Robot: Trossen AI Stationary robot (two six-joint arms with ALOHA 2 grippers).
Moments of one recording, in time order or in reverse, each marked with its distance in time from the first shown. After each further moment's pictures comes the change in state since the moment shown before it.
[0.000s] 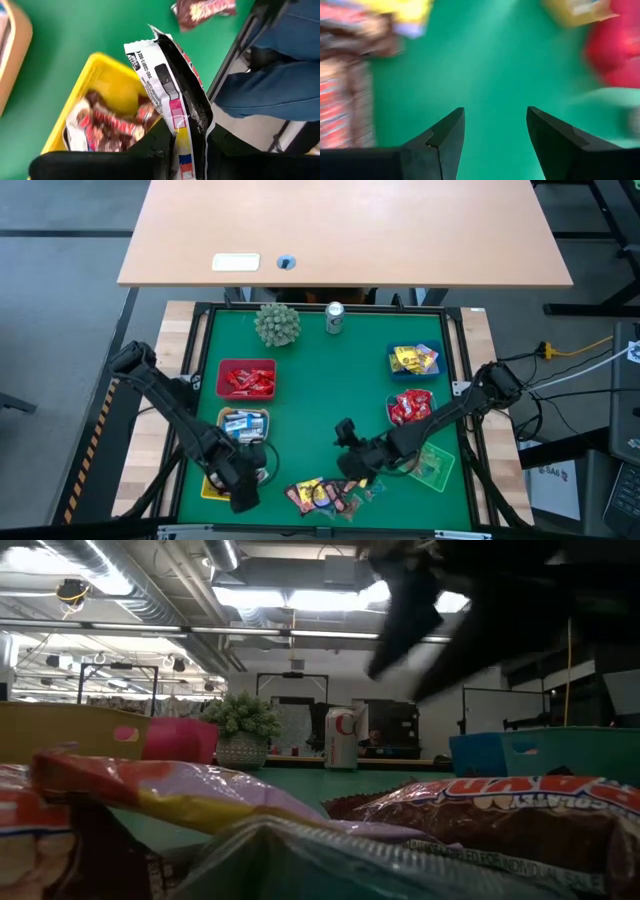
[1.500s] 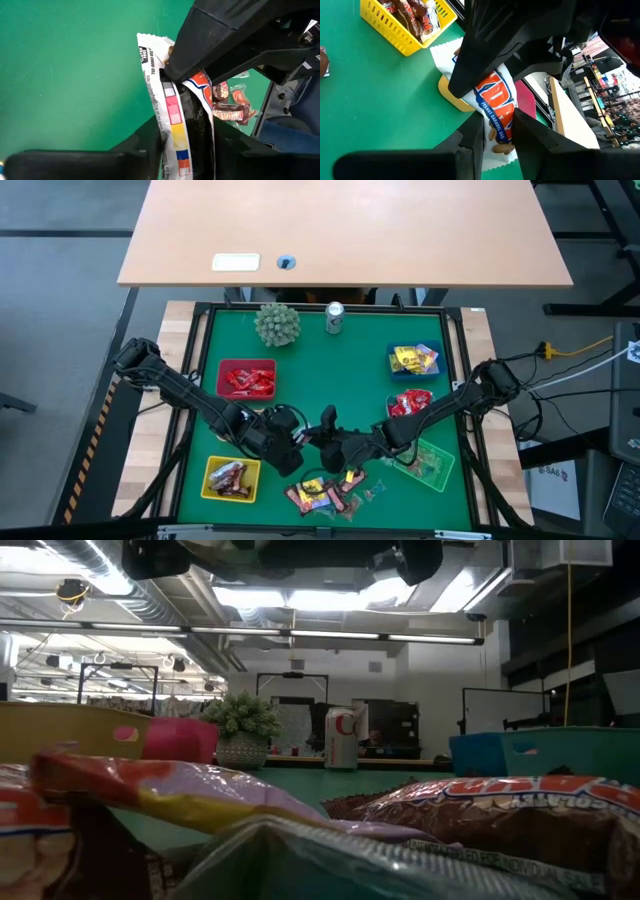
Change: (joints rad) left arm 0.219 -0.001 0.000 0.240 -0.407 0.165; right arm -0.065 0.000 0.000 0.550 0.150 -0.358
